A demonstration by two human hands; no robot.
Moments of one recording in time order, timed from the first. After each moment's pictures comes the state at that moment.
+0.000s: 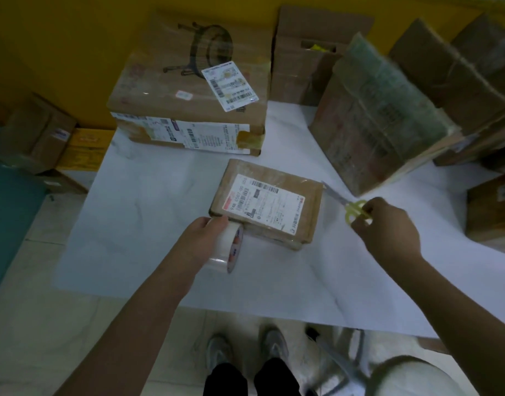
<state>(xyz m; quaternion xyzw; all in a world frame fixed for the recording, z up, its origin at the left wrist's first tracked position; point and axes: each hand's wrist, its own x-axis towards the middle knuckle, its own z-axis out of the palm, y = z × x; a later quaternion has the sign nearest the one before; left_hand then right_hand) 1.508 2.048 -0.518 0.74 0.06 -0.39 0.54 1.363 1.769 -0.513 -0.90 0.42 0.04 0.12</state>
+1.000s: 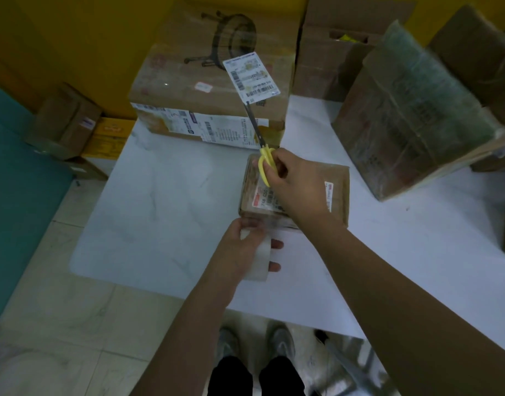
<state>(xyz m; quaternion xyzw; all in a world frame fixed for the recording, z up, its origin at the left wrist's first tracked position) 1.474 2.013 -0.511 0.65 0.14 -0.43 0.62 1.502 1.862 -0.519 -0.91 0.18 -0.12 0.36</state>
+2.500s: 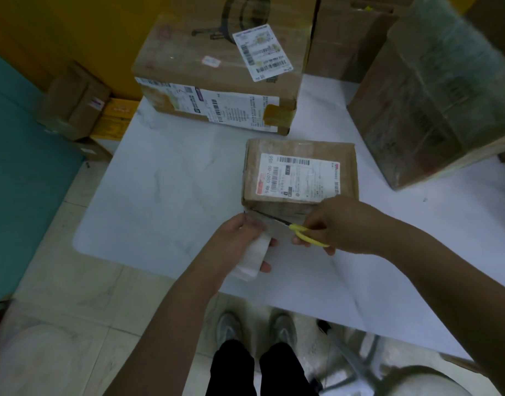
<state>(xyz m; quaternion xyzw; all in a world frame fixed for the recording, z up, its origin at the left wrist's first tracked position) 1.473 2.035 -0.516 0.65 0.11 -0.46 0.59 1.432 1.828 -0.492 -0.90 0.07 0.33 0.28</state>
